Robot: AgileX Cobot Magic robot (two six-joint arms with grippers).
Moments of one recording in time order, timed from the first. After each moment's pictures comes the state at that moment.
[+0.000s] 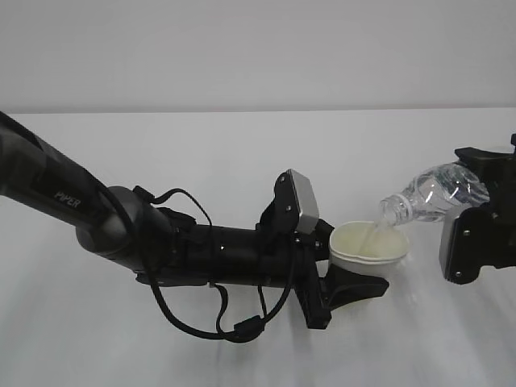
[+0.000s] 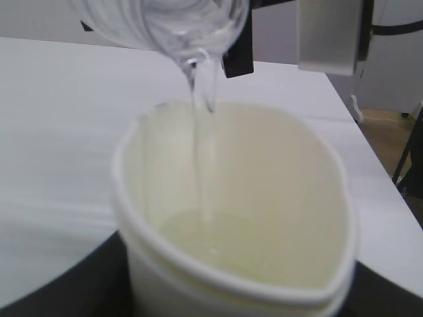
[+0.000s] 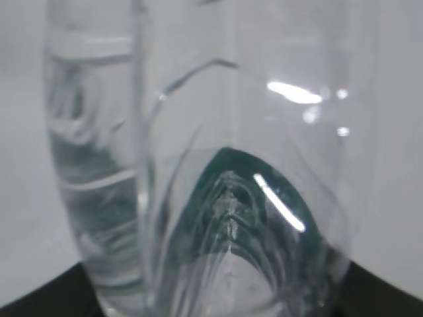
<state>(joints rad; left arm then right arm) -0.70 2.31 -1.16 0.97 -1.05 -0.50 0.08 1.68 -0.35 -0.10 -1.03 -1.64</state>
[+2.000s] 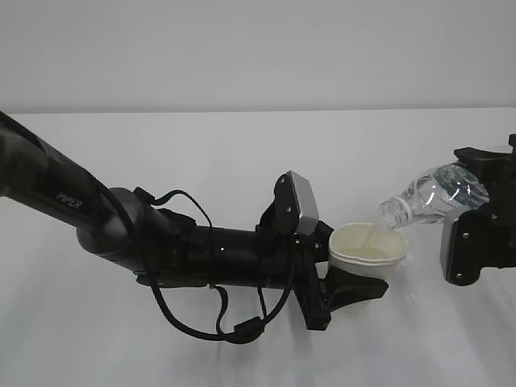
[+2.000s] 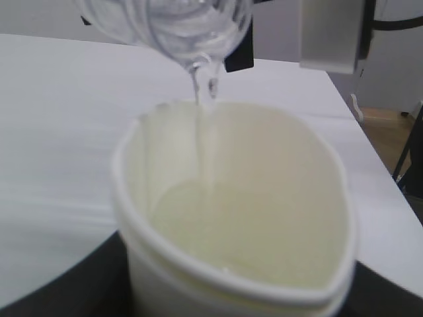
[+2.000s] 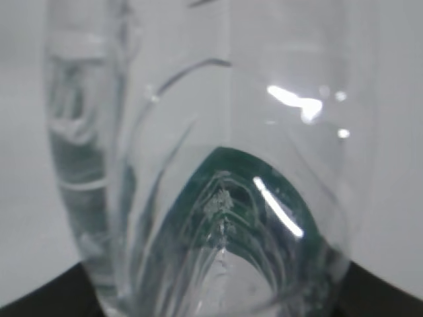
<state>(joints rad) -0.70 2.32 -1.16 0.97 -1.05 -0.50 0.08 1.68 -0.35 -0.10 -1.03 -1.67</state>
